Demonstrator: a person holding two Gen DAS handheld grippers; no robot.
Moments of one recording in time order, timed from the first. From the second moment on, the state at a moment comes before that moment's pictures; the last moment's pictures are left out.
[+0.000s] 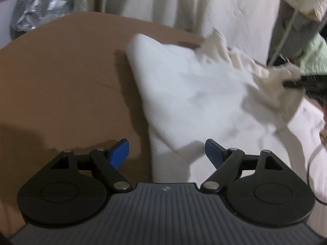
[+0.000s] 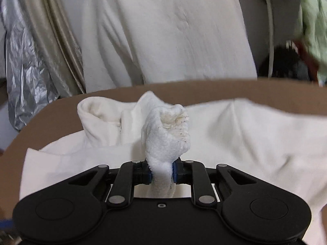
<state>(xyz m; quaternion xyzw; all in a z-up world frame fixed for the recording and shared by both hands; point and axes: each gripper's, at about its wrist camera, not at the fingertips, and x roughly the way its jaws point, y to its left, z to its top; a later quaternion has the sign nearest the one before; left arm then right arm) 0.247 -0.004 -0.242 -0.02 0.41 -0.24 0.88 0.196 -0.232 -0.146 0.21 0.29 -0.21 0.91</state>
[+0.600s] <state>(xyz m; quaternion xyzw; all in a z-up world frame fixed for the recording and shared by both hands) 0.237 0.016 -0.245 -0.03 0.45 -0.12 0.89 0.193 -0.219 -0.137 0.20 0.31 -0.18 0.91</state>
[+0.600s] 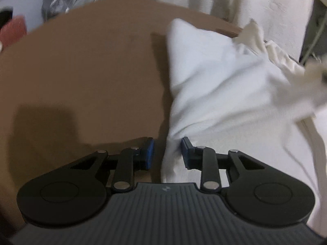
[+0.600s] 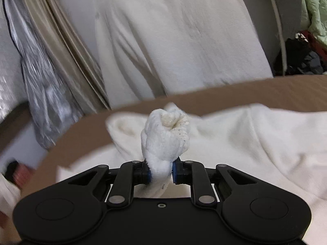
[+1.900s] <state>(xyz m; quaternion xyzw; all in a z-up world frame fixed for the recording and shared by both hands) 0.238 -0.004 -0.240 -0.01 0.45 -0.11 0.89 0.154 -0.245 -0.185 0.16 0.36 -0.24 0.89</state>
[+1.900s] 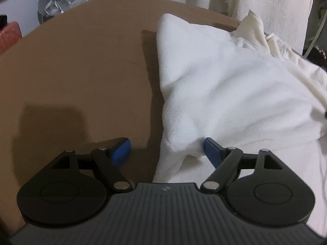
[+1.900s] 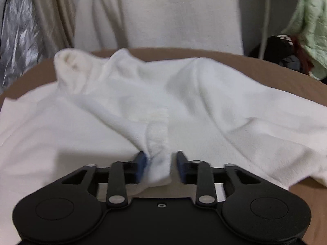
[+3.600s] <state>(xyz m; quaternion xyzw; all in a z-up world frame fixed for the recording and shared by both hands) 0.092 -0.469 -0.231 0.13 0.36 -0.43 0.82 -0.121 -0.526 -0.210 0.49 0.20 -0.36 0.76</state>
